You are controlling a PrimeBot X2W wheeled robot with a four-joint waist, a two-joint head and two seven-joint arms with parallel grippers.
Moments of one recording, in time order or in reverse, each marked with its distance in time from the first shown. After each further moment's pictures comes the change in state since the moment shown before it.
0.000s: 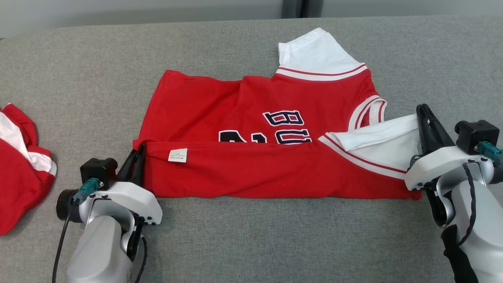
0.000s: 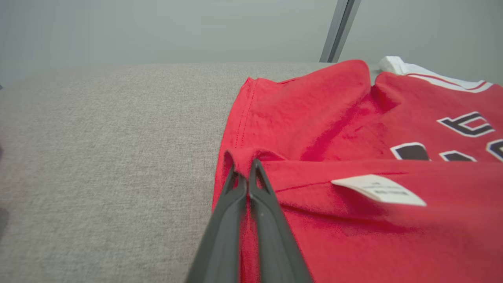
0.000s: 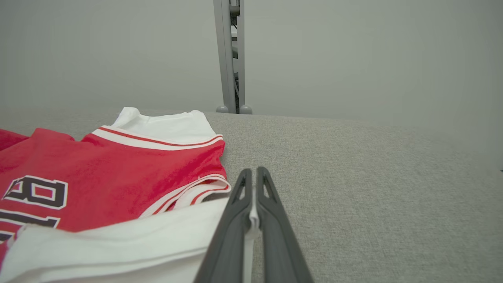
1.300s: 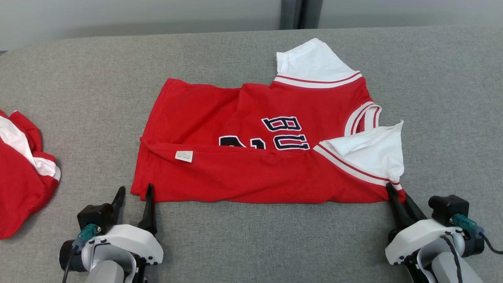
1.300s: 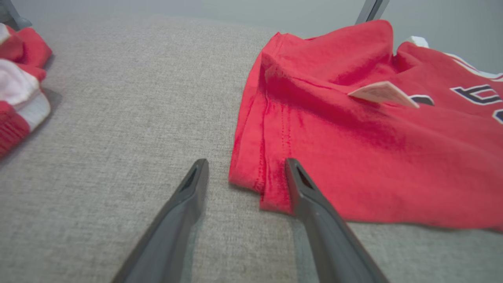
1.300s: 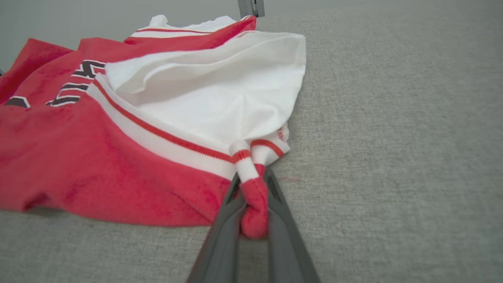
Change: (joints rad) left arm 0.210 -0.005 -0.015 -0.109 -0.129 0.081 0.000; right arm 0.283 0.026 0.115 -0.047 0.186 0.002 -0.008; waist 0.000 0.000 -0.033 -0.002
